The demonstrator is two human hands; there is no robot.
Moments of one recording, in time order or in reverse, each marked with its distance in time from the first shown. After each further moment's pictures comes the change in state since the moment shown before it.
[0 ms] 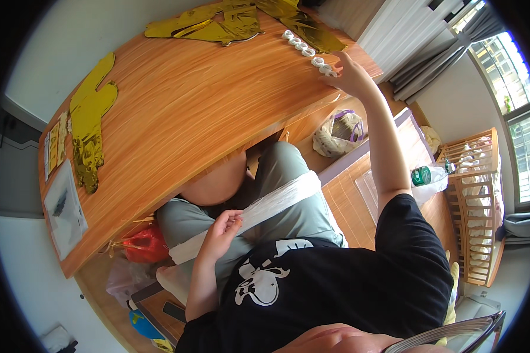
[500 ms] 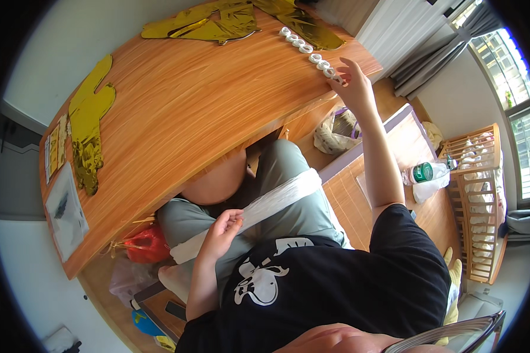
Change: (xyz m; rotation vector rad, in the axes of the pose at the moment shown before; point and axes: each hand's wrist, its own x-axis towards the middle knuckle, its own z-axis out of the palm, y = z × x) left_hand 0.001 0.000 0.001 0.016 -0.017 0.001; right_hand -0.046 -0.006 0.015 0.268 0.294 0.078
